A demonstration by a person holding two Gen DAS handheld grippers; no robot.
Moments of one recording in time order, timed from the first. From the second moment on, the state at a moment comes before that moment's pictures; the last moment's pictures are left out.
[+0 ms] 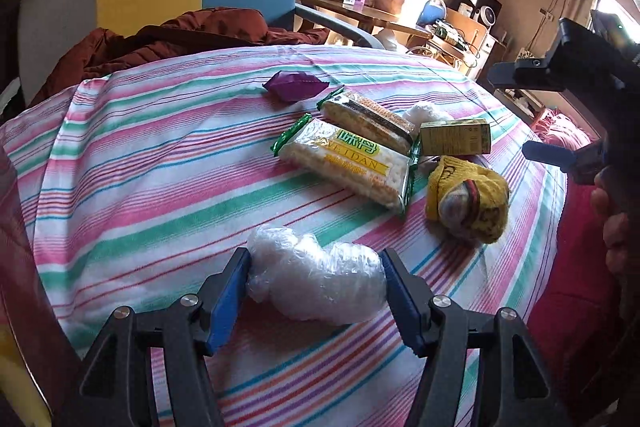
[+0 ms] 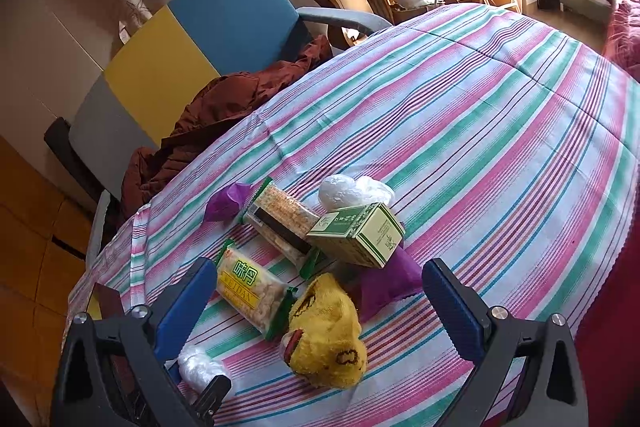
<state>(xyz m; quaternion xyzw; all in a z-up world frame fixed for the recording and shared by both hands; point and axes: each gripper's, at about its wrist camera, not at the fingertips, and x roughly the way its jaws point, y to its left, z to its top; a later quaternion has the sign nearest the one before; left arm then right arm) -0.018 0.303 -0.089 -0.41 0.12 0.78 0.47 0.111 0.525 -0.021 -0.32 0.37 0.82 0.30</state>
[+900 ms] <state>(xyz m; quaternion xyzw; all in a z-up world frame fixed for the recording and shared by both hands) -0.024 0.290 -0.099 -0.41 0.08 0.76 0.49 0.068 0.501 -0.065 -0.47 0.33 0.78 0.25</state>
